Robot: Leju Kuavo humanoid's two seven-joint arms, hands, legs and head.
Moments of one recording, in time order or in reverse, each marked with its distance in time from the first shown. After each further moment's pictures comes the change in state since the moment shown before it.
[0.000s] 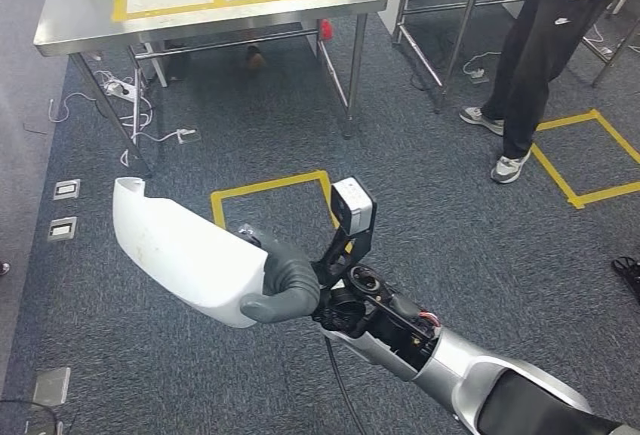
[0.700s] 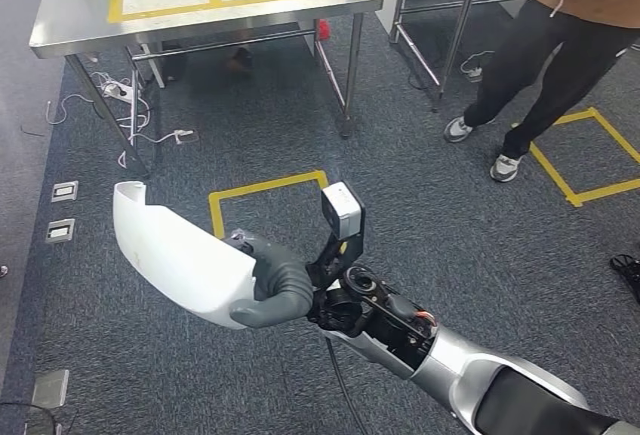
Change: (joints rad) left arm 0.002 0.000 0.000 0.000 0.013 0.000 -0.002; right arm -0.006 0.000 0.008 0.021 0.051 -0.013 -0.007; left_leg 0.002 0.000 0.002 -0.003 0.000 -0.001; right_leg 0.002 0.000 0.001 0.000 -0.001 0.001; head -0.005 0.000
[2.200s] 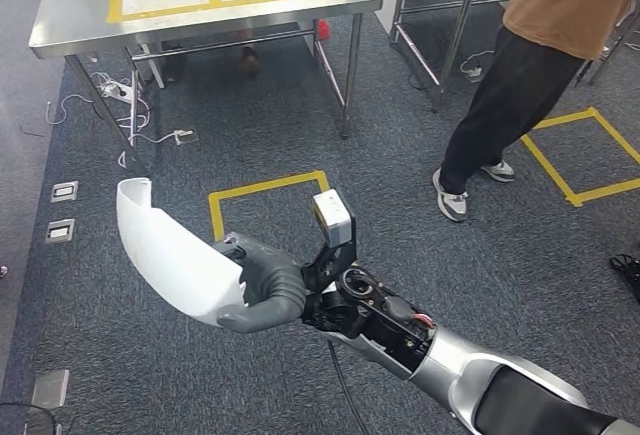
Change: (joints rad) left arm 0.000 0.000 0.000 0.000 0.028 -0.024 0.027; right arm -0.007 0.000 0.018 0.002 0.076 -0.060 -0.031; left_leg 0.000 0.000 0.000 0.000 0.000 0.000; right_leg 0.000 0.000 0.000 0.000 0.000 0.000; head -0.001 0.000
